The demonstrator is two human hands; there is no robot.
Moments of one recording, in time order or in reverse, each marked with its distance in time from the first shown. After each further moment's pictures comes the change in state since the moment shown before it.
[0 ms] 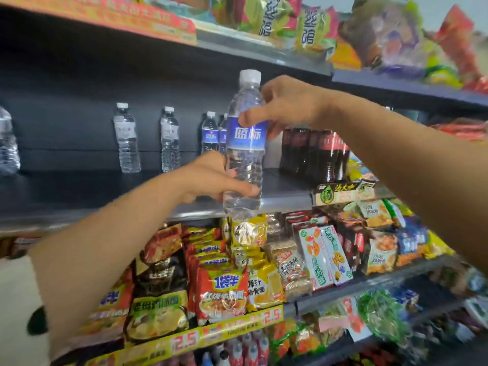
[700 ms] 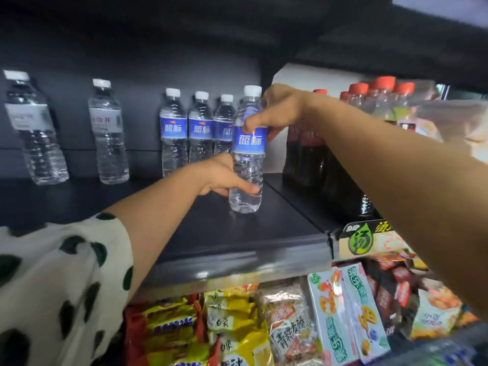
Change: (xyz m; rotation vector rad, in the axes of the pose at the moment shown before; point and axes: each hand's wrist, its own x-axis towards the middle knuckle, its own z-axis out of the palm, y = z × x) left_hand 0.305 -0.083 0.041 0.028 -0.010 -0.241; right_hand 0.226 0.244 0.002 0.009 -0.116 0.138
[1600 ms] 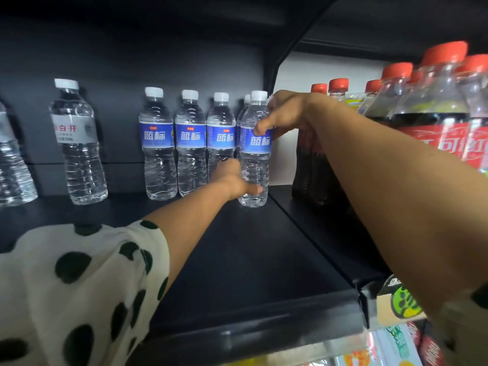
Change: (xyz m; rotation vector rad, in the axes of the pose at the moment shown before) left_hand 0.129 -0.025 0.017 0.315 0.418 -0.024; right_hand 0.114 0.078 -0.010 0.077 -0.042 0.070
